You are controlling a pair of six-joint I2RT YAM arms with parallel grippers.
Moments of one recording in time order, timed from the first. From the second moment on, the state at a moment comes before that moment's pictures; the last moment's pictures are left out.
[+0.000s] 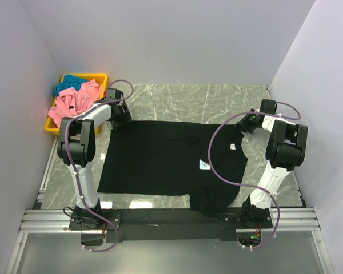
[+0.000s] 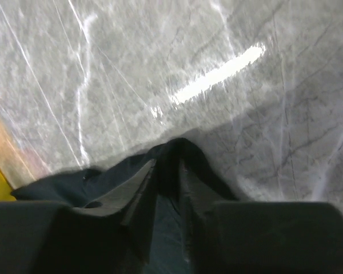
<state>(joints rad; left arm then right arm) -0.13 2.03 1.45 -0.48 -0.08 -0.49 -0.26 1.96 1.20 -0.20 -0.39 0.62</state>
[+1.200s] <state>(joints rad) -0.11 2.32 1.94 -0.52 0.09 -0.56 -0.29 2.27 1.88 -0.46 -0.27 0.51</state>
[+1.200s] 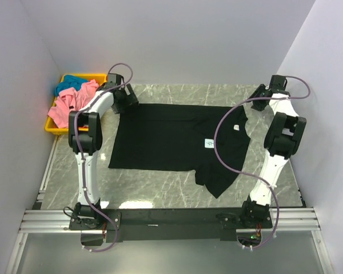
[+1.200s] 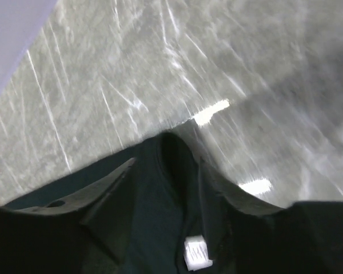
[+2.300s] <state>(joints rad) -0.18 1.23 0.76 -0.66 -0.20 -0.76 0.13 1.04 0.76 -0.68 0.14 0.57</state>
